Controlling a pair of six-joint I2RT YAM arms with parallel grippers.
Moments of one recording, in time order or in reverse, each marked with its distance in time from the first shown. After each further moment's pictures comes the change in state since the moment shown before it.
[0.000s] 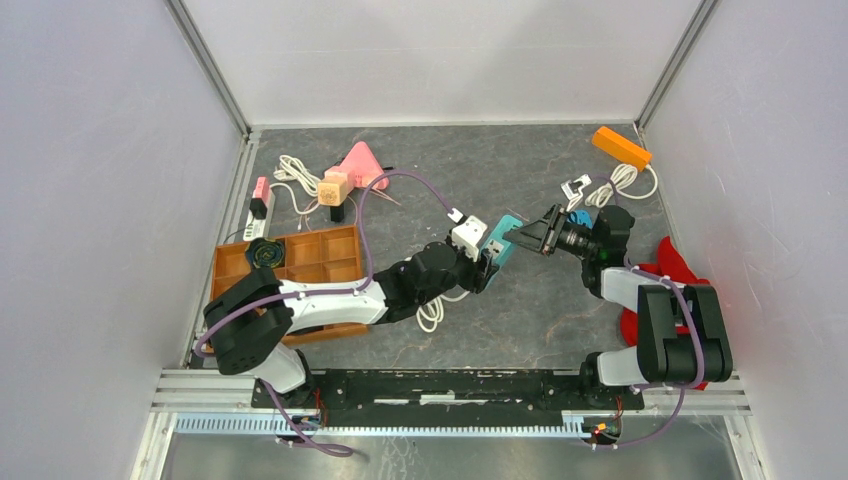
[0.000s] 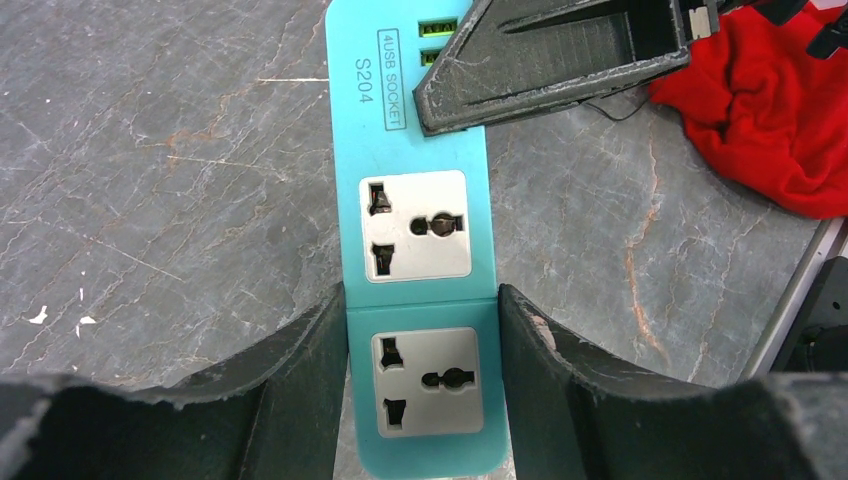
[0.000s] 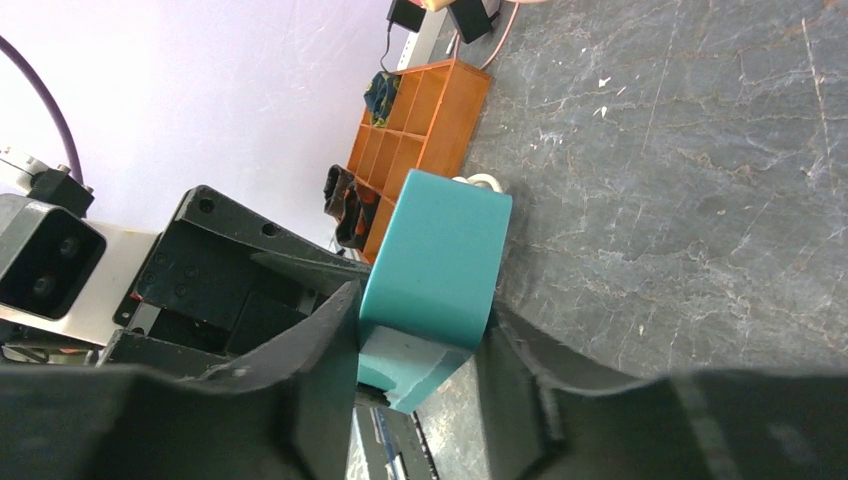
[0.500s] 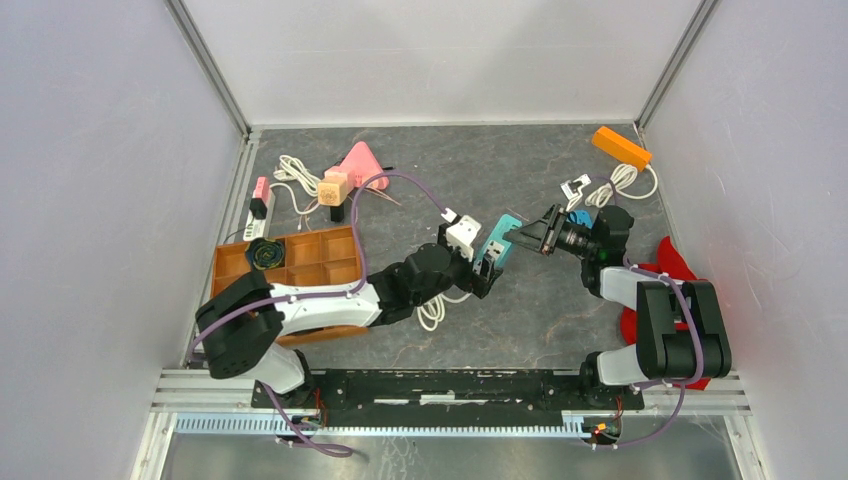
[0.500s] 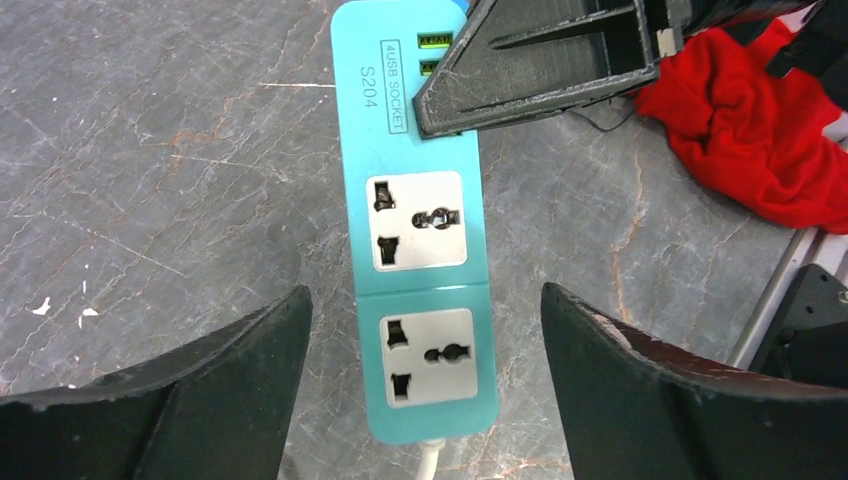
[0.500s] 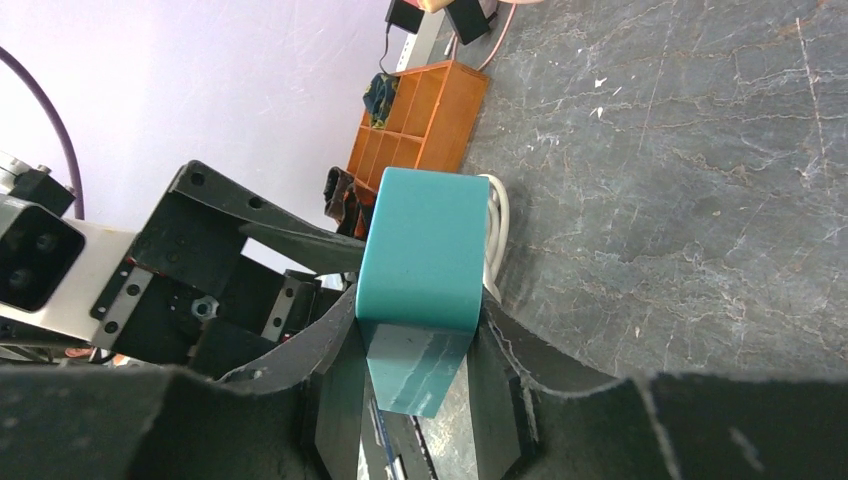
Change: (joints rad) left arm -0.001 -0.043 -0.029 0.005 -0.012 -0.019; right arm 0.001 0.026 0.000 0.028 0.002 0.016
